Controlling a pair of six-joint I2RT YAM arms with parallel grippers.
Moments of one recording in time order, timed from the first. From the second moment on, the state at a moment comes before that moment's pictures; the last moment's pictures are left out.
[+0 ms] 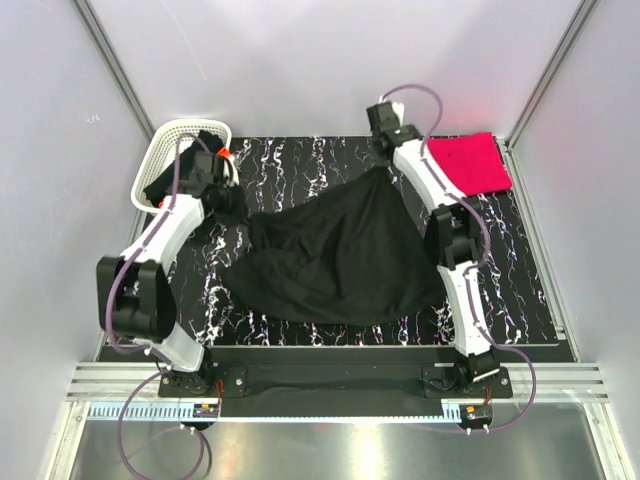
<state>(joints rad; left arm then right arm) -0.13 1.60 1.25 -0.66 0.22 -0.30 0.35 2.46 2.39 -0.80 0.32 0.34</state>
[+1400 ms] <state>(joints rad) -0.28 1.07 1.94 -0.78 0.10 0.06 0.38 0.92 1.75 -0.87 0.31 0.44</state>
